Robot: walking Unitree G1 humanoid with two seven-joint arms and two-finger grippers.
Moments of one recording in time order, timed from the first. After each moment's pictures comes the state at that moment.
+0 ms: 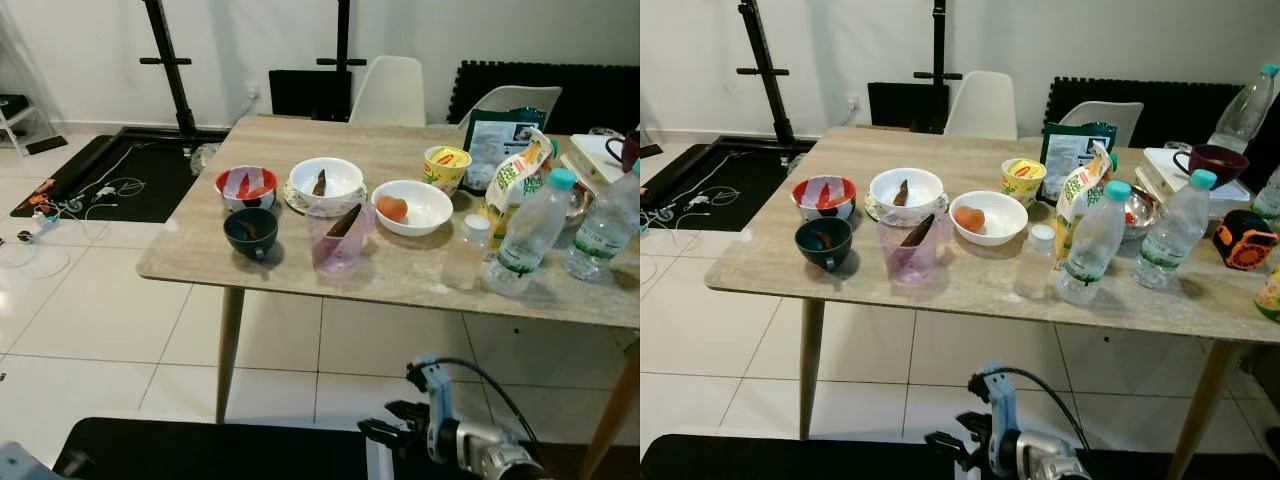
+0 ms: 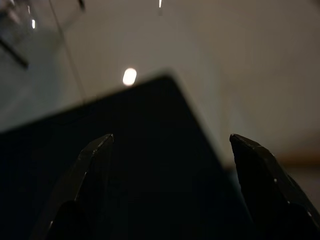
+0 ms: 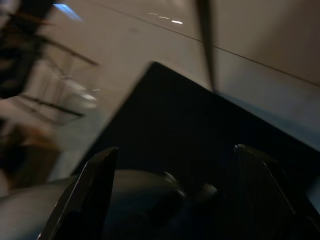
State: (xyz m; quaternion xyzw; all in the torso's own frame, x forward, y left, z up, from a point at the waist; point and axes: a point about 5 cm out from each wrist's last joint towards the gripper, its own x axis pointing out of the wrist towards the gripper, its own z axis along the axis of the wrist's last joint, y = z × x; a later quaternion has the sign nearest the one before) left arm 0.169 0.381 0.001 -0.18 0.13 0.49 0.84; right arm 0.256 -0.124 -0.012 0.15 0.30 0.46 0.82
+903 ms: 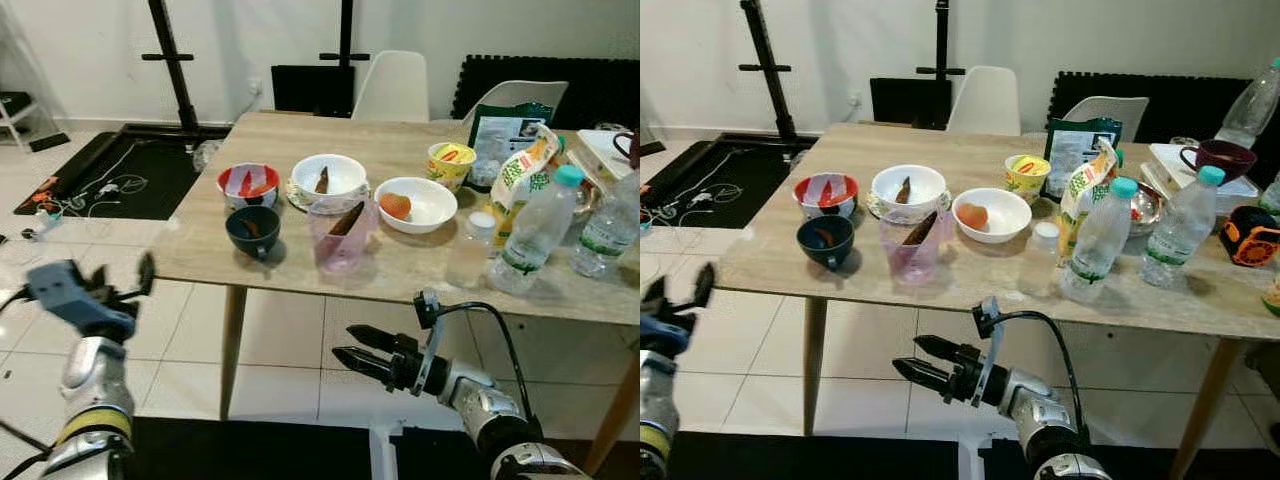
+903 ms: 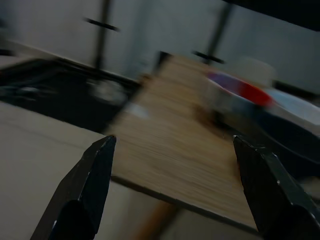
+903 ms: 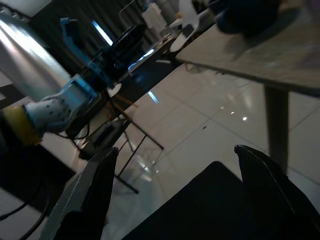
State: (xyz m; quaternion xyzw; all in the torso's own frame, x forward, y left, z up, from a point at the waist) left arm 0.306 0.301 0.100 -0.12 -0.07 -0.01 0.99; right arm 0.300 -0.104 0.055 0.24 0.10 0.53 0.81
